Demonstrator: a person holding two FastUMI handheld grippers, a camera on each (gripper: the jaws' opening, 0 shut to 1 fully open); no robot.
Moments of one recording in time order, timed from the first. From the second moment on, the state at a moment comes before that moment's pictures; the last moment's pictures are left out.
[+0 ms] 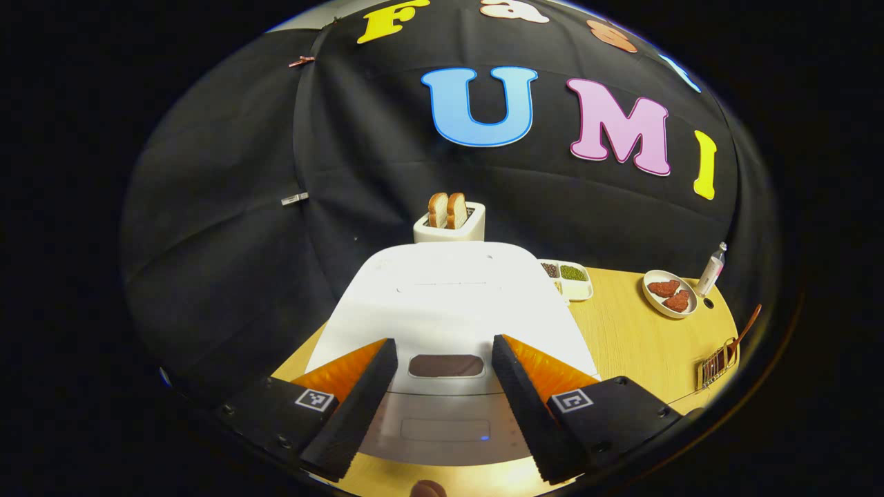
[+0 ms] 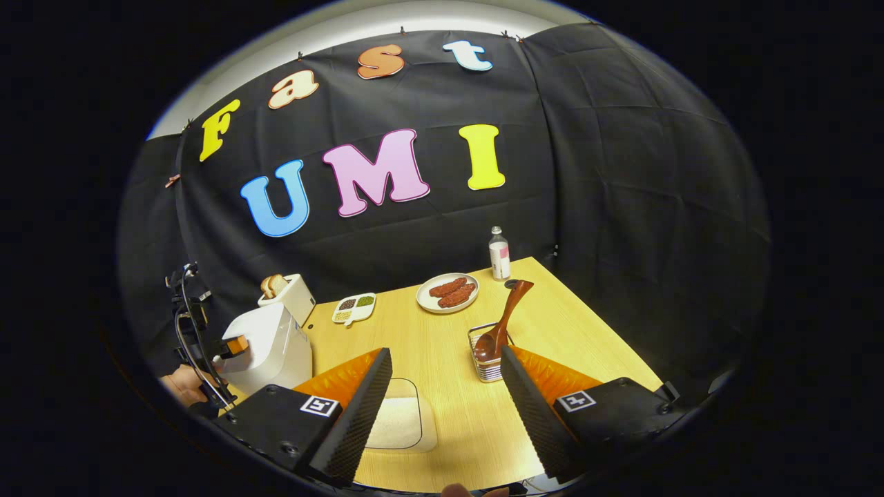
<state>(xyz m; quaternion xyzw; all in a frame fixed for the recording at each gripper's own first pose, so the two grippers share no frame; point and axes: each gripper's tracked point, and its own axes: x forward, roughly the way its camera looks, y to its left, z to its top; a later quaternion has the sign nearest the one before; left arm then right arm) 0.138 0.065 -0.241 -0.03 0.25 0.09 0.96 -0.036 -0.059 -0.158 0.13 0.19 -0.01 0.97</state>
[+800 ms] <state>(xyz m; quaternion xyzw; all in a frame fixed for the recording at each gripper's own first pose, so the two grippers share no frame) 0.039 0.014 -0.122 -0.04 0.12 -0.01 0.99 -0.019 -0.042 -0.128 0.09 0.16 0.03 0.98</state>
